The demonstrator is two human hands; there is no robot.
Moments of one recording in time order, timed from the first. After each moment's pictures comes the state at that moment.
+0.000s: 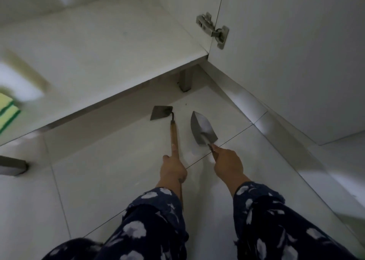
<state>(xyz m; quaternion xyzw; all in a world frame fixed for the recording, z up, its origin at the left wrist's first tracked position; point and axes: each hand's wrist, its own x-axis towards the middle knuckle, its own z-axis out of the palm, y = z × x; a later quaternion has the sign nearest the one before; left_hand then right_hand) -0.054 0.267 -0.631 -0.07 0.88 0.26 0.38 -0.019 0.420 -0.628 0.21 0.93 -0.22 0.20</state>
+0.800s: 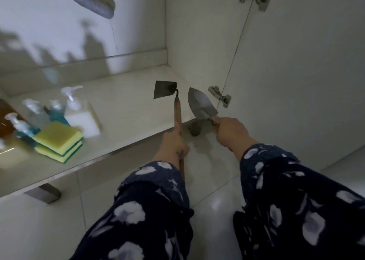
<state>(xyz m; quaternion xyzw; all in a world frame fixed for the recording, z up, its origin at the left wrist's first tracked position) -0.121 0.206 -0.436 0.00 0.90 0.37 0.22 -0.099 0.367 -0.401 0.10 0.99 -0.09 0.07</state>
